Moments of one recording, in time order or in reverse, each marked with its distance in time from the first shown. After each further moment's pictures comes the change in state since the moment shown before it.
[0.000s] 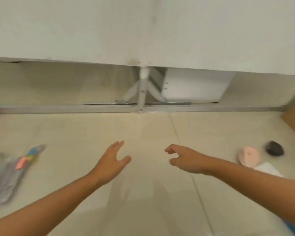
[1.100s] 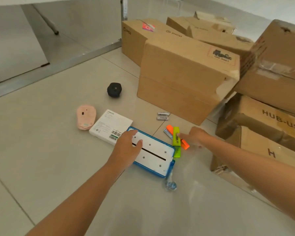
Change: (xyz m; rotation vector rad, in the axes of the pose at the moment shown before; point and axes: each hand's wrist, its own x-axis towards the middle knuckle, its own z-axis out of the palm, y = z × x) left_hand -0.030 0.252 0.457 0.107 -0.580 0.394; right_hand -0.244 0.474 -0.040 0.301 0.411 1.136
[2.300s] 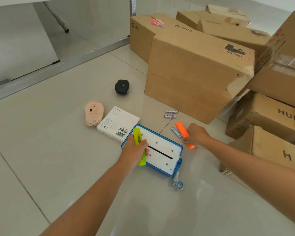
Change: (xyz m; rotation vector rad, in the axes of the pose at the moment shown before) left_hand -0.006 0.000 0.010 -0.549 -0.037 -0.302; right_hand 0.018 -0.007 0.021 0.049 0.025 -0.151
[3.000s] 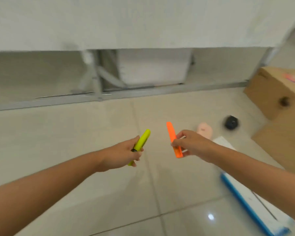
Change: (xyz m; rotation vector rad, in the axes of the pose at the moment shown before) left_hand -0.183 -0.002 -0.280 0.319 0.101 0.015; right_hand -0.183 -0.291 0.062 0.376 -0.527 -0.604
